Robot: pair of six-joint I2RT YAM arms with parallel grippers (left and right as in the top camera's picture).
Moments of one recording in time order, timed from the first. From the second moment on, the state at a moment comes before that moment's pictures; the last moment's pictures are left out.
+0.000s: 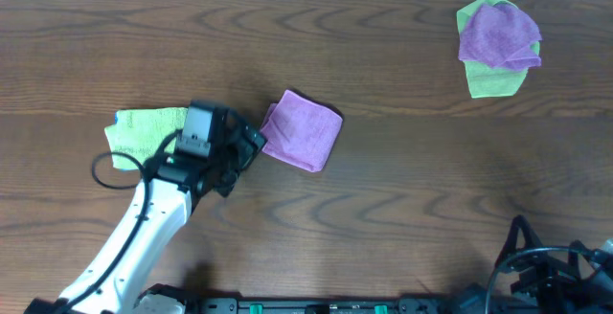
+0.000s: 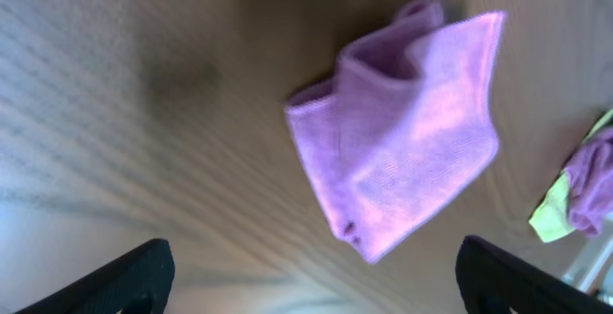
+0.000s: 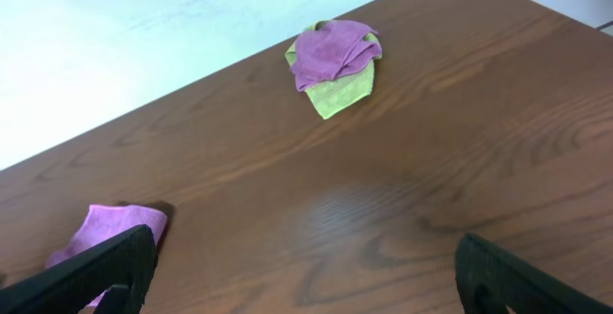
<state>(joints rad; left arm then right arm) -0.28 1.30 0.74 -0.47 0.26 -1.17 0.50 0.19 0.99 -1.28 0.62 0.67</state>
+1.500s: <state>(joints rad) -0.38 1.63 0.51 0.43 0.24 -1.38 0.50 0.19 0.99 -1.28 0.62 0.67</state>
